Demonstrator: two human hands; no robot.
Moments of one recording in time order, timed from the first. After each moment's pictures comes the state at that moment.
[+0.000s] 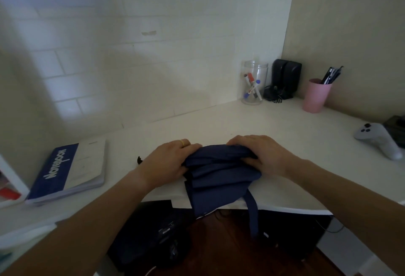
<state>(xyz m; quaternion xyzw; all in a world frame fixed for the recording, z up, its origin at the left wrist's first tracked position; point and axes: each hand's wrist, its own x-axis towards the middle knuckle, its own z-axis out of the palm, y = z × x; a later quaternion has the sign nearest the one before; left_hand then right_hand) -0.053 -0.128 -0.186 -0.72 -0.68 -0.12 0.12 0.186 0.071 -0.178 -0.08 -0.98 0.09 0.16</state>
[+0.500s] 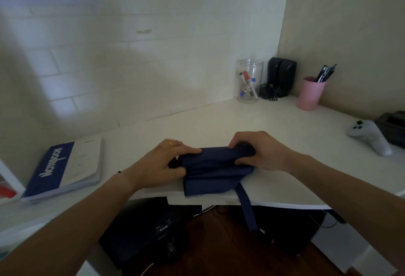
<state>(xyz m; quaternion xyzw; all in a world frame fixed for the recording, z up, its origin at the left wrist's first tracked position) -0.052 -0.146 -0.182 -0.70 -0.67 -0.23 -0.05 0.192 0.073 -0.171 -0.11 -0.96 0.22 0.17</state>
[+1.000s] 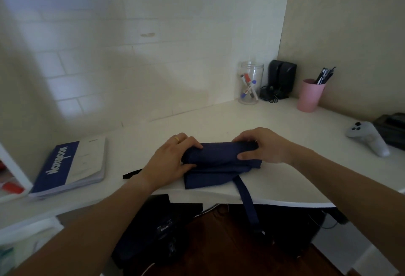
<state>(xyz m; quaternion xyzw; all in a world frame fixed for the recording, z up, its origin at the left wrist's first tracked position) -0.030 -0.134 -0.192 -0.67 -0.68 -0.28 0.09 0.195 0.077 -0.155 -0.19 -0.95 0.24 0.09</state>
